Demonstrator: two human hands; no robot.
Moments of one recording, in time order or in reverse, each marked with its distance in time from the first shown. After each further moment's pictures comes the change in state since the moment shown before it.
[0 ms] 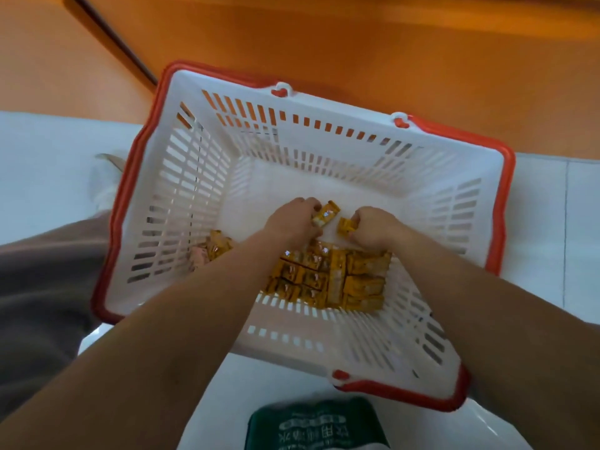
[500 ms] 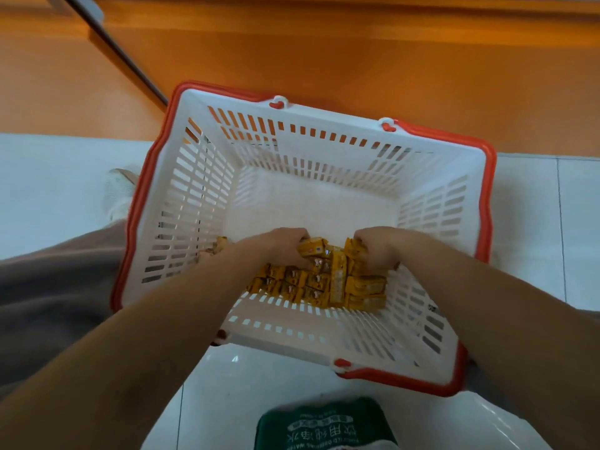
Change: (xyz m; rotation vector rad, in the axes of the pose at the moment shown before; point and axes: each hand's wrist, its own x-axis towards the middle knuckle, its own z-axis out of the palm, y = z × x) left_hand -0.034 -0.015 -0.012 0.076 -0.367 0.040; right_hand -0.042 0.004 -0.008 -0.292 -0.274 -0.117
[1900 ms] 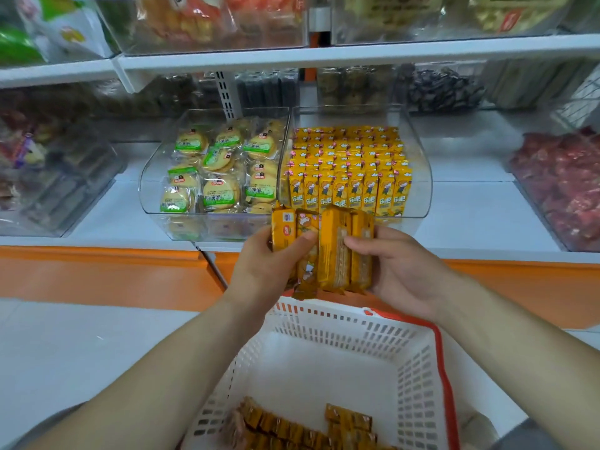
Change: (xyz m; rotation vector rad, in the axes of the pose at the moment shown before) left_hand -0.298 0.164 -0.199 -1.140 0.930 0.388; right_hand -0.286 -0.090 -0.190 1.623 0.371 -0.883
